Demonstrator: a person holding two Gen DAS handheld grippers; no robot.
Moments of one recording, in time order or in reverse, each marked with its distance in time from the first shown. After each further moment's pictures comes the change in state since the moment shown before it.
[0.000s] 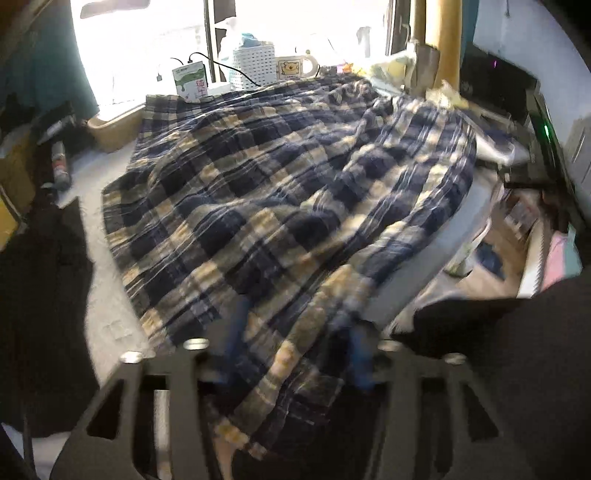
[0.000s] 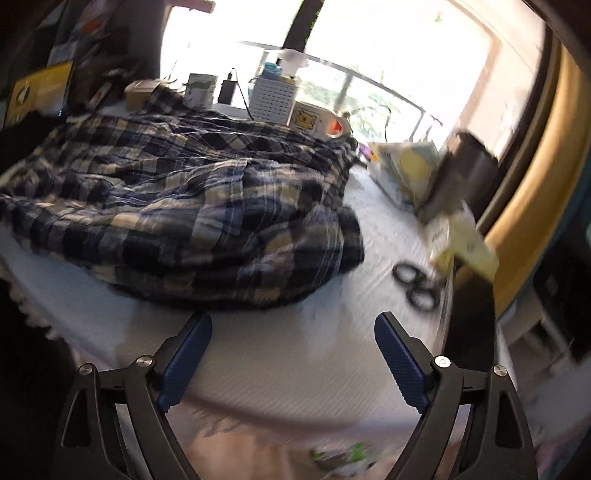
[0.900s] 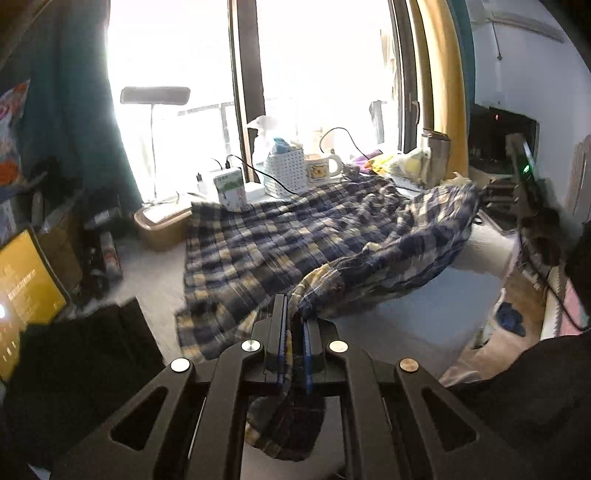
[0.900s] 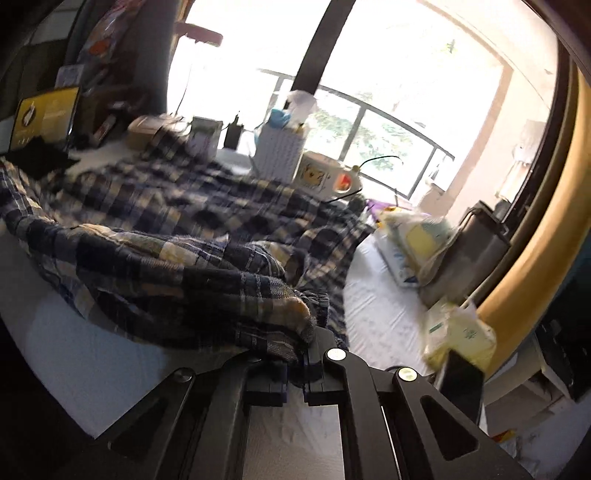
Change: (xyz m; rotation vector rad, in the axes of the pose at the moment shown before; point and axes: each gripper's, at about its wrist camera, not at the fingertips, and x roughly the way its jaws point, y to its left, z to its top) left arm -0.063 0.032 0.061 0.001 -0.332 0.084; right arm -0.005 -0.025 0.082 0.044 -0.106 0.049
